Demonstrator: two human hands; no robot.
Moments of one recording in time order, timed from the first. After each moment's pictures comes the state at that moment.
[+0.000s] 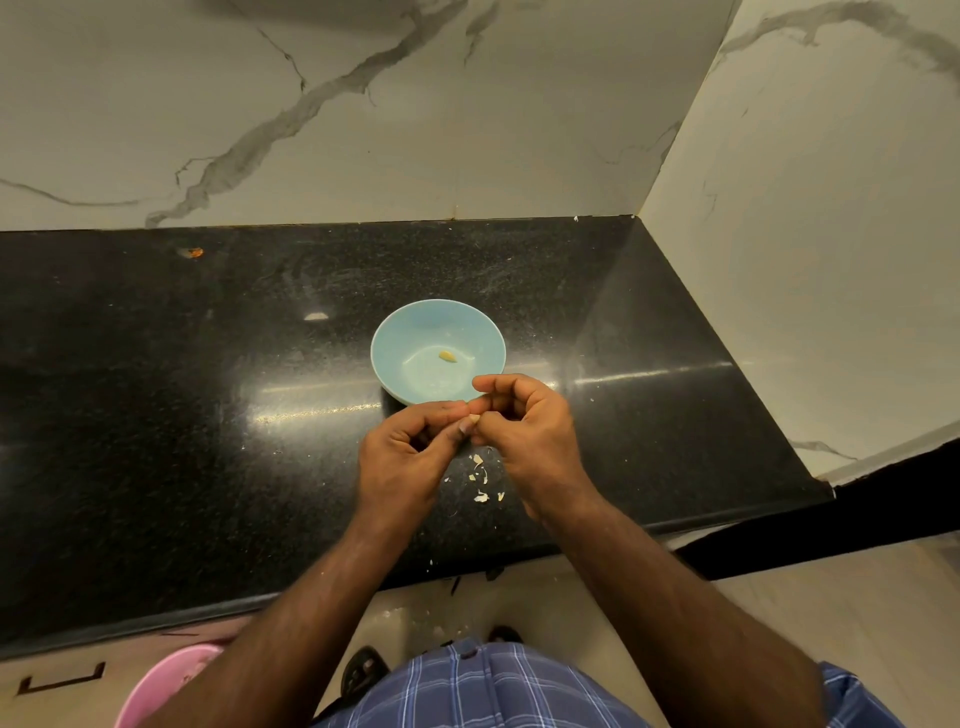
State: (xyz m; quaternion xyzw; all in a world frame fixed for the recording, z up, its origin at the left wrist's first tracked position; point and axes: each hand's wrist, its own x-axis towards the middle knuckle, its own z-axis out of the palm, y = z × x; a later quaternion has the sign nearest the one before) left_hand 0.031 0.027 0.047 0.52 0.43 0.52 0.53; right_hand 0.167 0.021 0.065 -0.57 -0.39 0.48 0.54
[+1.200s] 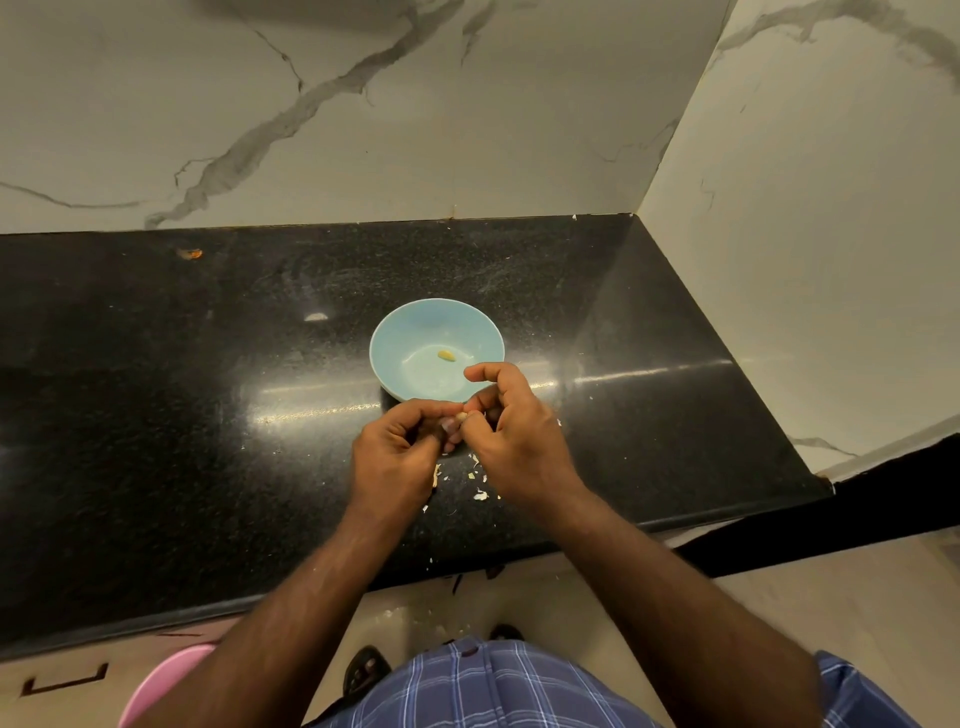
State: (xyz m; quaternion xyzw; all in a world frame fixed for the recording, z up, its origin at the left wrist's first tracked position) left_hand 0.025 0.032 0.043 0.53 0.47 0.49 0.50; right_hand 0.164 0.017 0.070 -0.60 -0.59 0.33 0.43
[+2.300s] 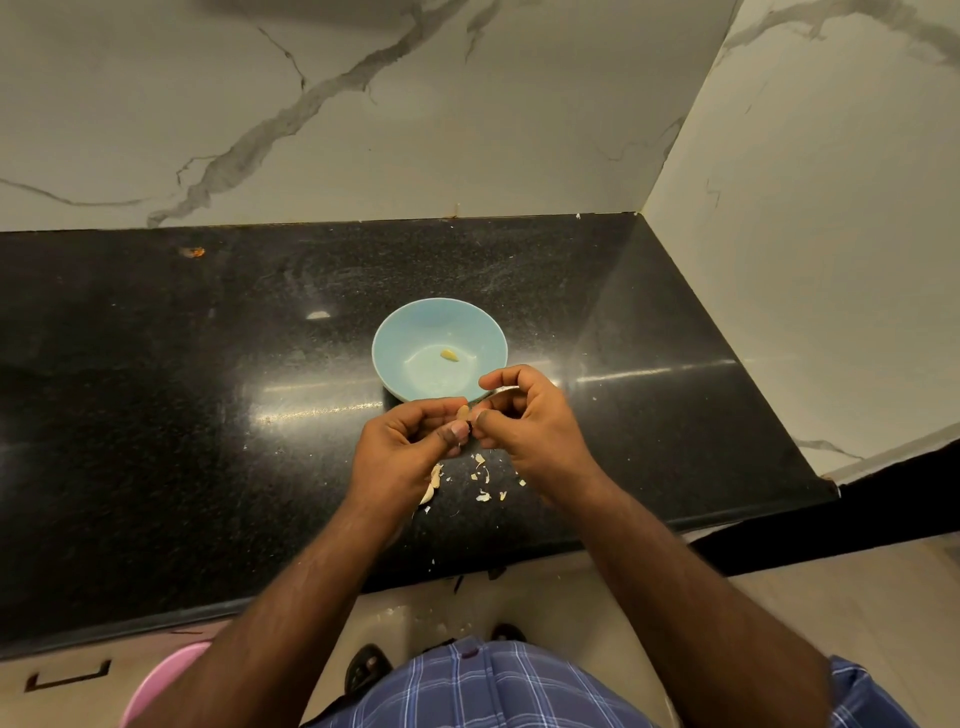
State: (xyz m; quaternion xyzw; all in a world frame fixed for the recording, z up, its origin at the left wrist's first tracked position) left_hand 0.022 0.038 0.046 0.46 0.45 0.46 0.61; right_hand 0.182 0.030 0.064 -0.58 -0.45 0.50 0.47
